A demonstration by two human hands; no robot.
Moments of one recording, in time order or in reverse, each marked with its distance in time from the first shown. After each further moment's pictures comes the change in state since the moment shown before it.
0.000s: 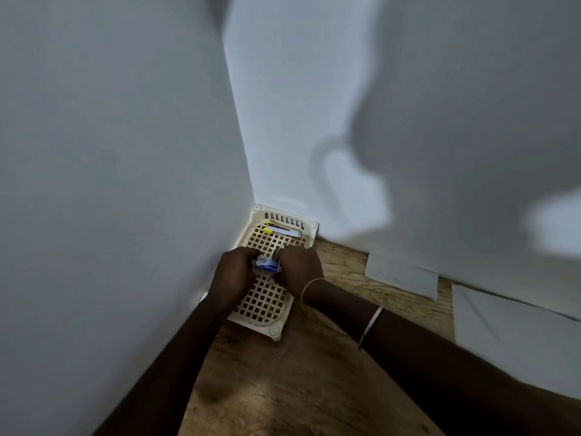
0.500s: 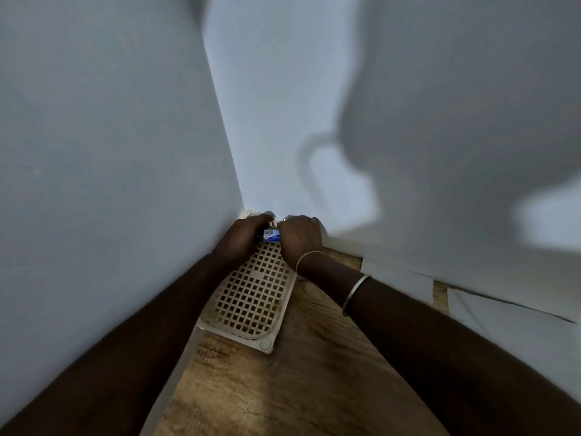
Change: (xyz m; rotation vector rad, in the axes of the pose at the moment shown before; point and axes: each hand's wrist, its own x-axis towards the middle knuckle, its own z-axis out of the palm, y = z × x) left_hand 0.081 0.028 -0.012 -0.114 -0.157 0.260; right_hand 0.055 0.028 -0.025 -0.153 0.101 0.103
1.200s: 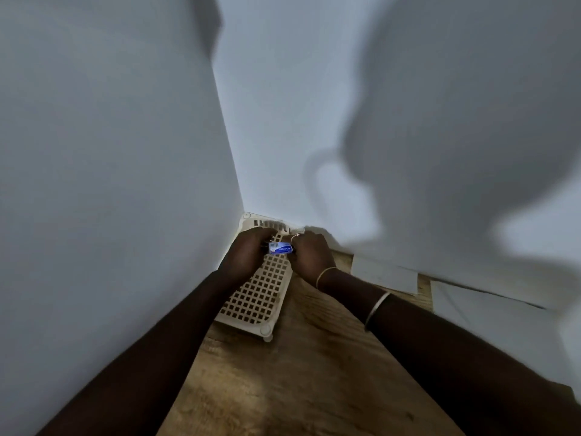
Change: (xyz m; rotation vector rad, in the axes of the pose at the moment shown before) left_hand -0.039 0.022 0.016 0.078 0.141 0.097; right_hand -0.061 0.021 -0.019 0.228 0.011 -0.004
